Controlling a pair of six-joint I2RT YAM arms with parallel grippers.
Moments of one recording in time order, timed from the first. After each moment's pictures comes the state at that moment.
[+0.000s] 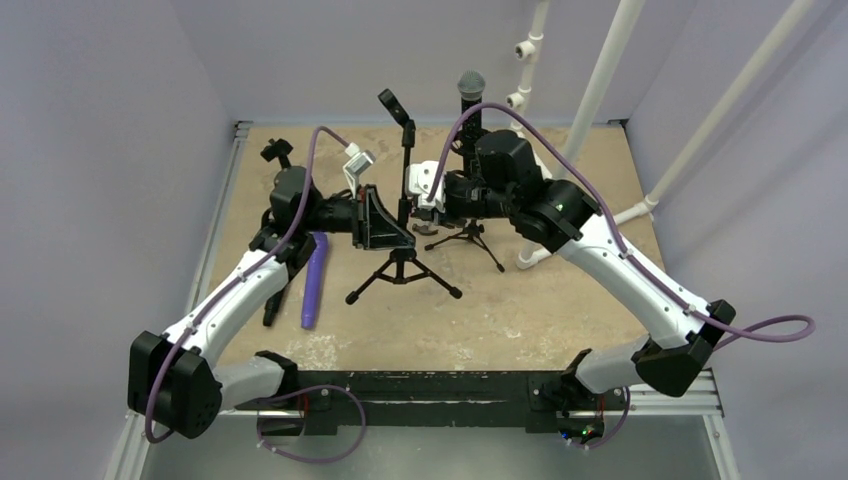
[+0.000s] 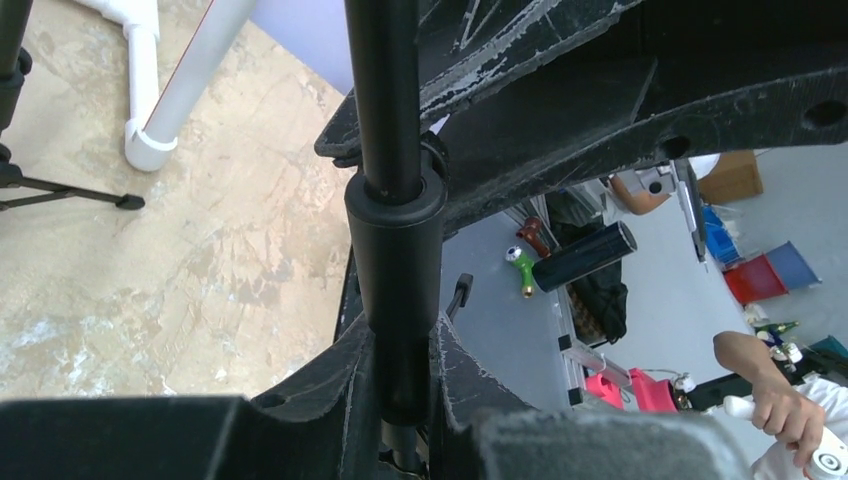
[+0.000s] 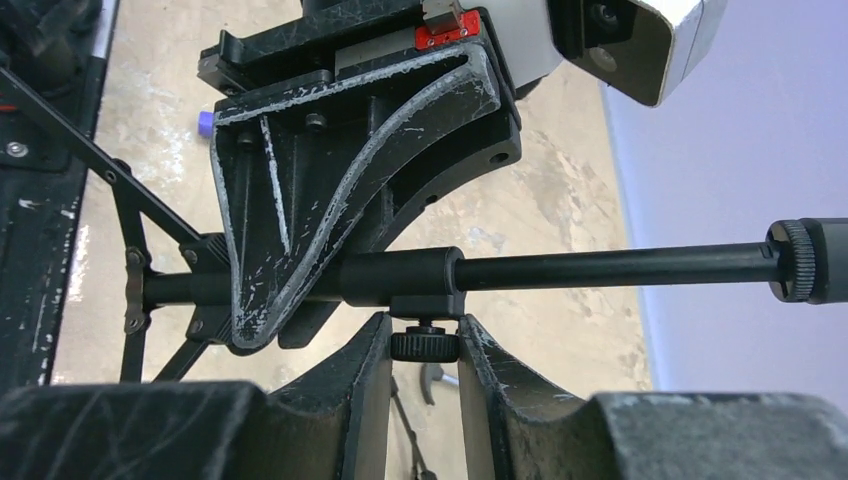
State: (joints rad) left arm -0.39 1.17 0.89 0.25 1.17 -0.73; right arm 0.79 1.39 1.59 -0.64 -0.45 -0.68
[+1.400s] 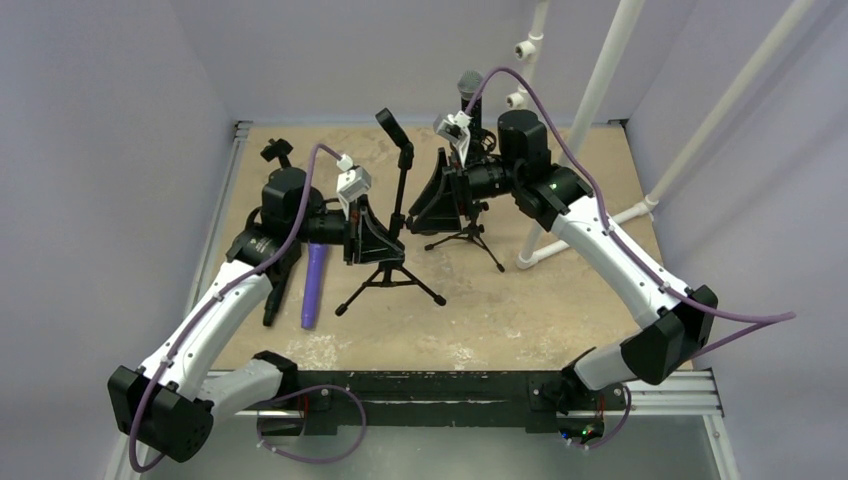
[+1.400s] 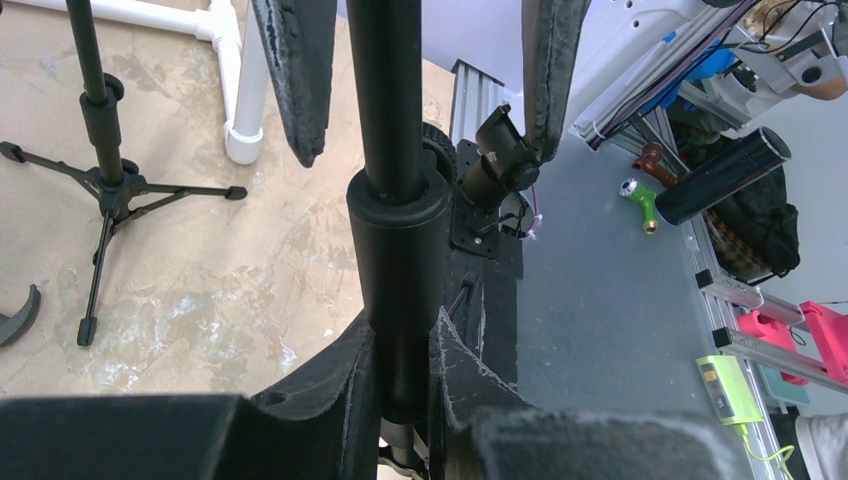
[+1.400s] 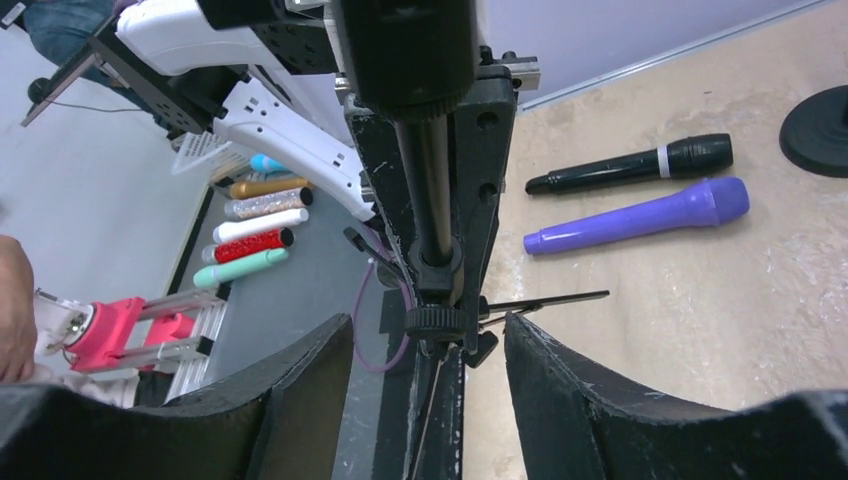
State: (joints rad) left arm -0.39 1.05 0.98 -0.23 1.11 -0.17; right arm 0.58 1.45 1.50 -0.35 -1.10 0.22
